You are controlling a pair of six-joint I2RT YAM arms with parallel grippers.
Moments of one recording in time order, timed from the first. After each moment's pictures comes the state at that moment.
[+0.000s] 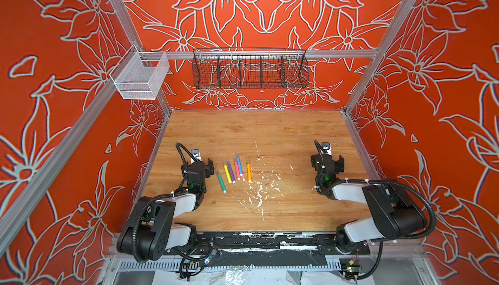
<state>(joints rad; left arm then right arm) -0.11 1.31 0.23 0.69 -0.38 -0.07 0.25 1.44 0.38 0.66 0.69 -0.07</state>
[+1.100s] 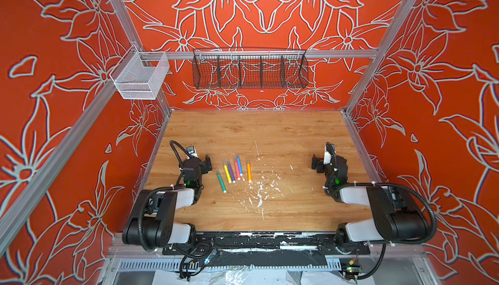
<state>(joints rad) -0.01 1.39 0.29 0.69 -0.28 -0.13 0.07 1.43 0.29 0.76 0.19 -0.04</state>
